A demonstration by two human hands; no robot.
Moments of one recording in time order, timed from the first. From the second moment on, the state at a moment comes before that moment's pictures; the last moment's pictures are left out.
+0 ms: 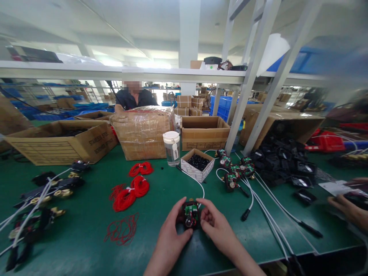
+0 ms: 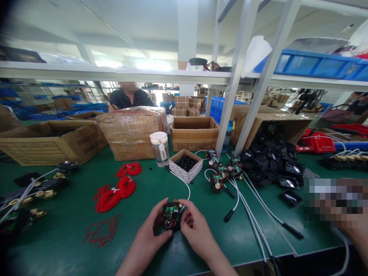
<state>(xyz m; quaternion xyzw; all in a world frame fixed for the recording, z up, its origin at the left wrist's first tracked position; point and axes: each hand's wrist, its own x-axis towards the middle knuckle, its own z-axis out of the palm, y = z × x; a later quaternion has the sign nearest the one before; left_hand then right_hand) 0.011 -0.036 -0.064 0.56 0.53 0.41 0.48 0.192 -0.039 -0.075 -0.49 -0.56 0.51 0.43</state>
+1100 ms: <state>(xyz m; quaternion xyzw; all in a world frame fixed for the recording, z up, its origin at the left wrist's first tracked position) -0.016 -0.034 -0.085 0.63 0.48 0.40 0.46 0.206 0.174 0.004 -0.65 -0.70 0.17 0.24</state>
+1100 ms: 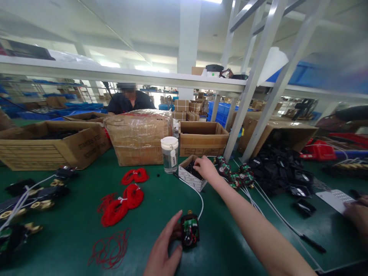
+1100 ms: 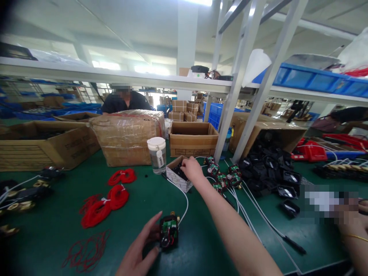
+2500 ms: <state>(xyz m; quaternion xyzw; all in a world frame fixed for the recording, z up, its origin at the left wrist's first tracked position) 0.010 -0.037 -0.078 0.64 0.54 0.39 0.37 0.202 -0.058 -0.080 -0.46 -0.41 0.57 0.54</state>
